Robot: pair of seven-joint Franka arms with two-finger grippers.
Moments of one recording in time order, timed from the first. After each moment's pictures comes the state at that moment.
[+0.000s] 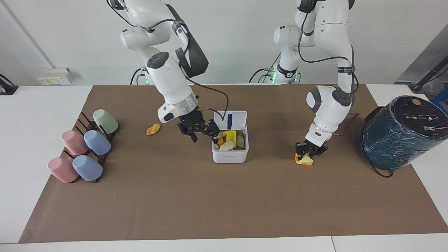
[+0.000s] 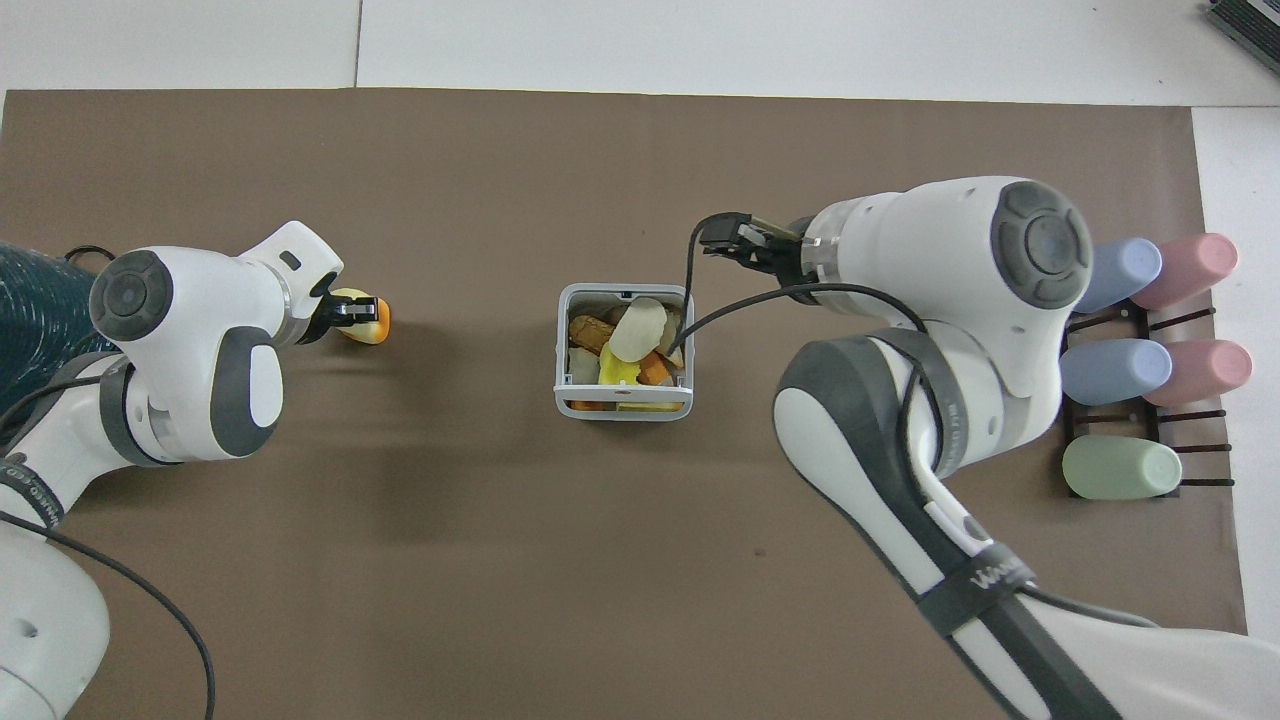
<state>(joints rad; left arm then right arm) -0.12 0.30 -0.02 -2.07 -0.17 2.57 0.03 0.26 0.21 0.06 -1.78 0.20 2.28 0.57</state>
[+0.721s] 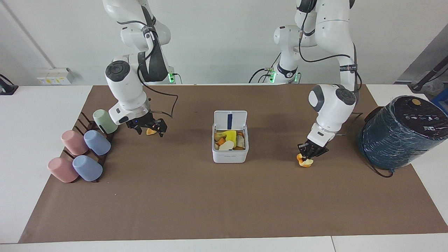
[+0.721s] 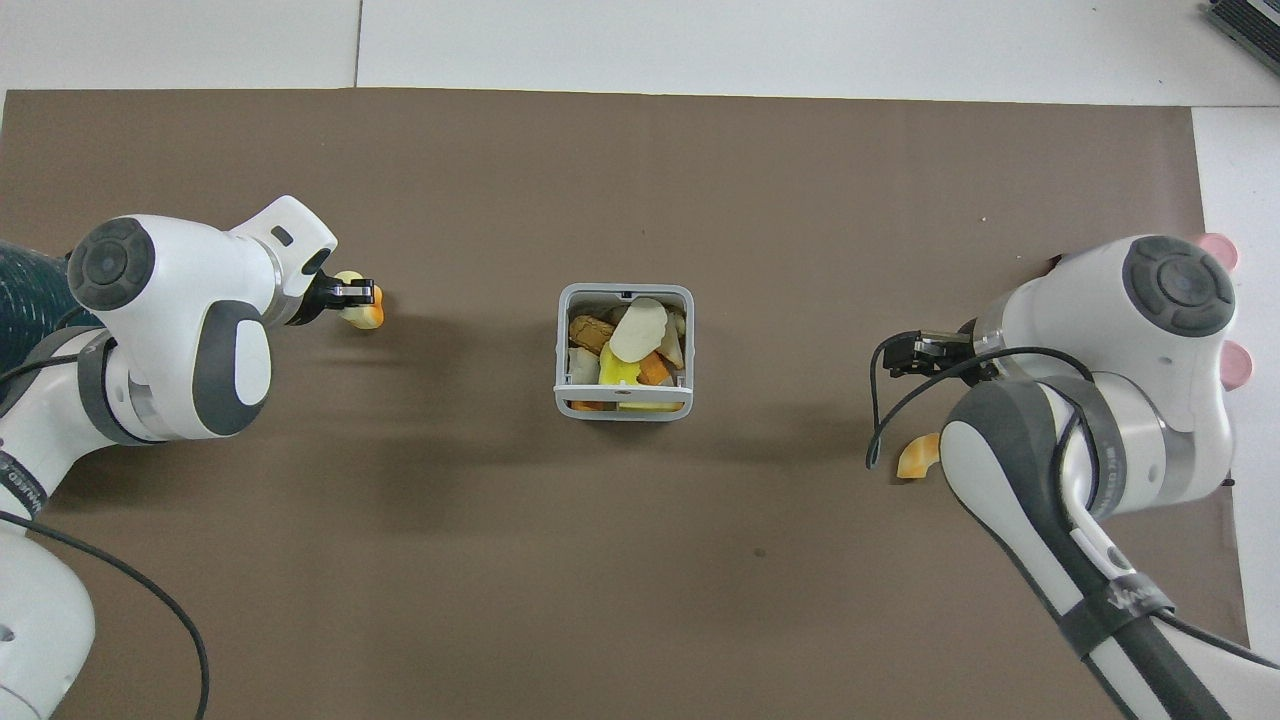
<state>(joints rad) -0.12 0.30 -0.02 -1.97 -0.17 2.44 0.03 0.06 0.04 0.06 -2.12 0.01 2.11 0.32</state>
